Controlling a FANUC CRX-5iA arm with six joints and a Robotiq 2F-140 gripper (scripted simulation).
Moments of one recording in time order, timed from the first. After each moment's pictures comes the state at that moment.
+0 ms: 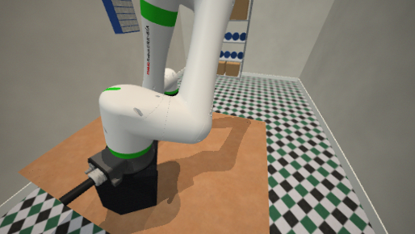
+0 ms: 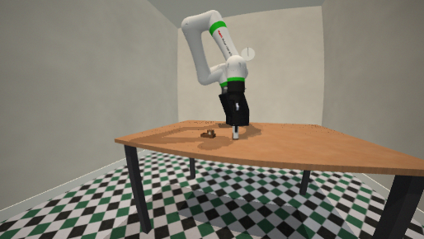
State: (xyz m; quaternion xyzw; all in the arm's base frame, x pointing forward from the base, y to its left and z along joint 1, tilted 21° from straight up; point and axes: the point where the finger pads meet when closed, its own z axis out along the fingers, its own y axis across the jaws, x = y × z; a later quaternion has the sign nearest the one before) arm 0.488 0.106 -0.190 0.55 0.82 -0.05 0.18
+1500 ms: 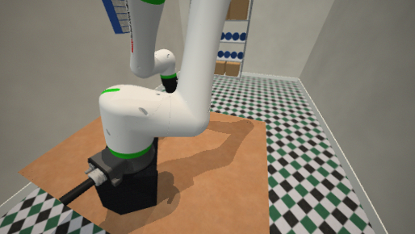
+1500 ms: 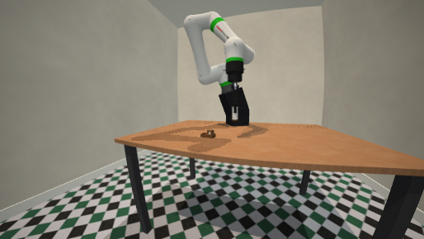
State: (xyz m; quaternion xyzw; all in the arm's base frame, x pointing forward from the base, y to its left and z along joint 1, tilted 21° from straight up) arm 0.465 0.129 -0.095 0.59 0.79 -0.04 0.18
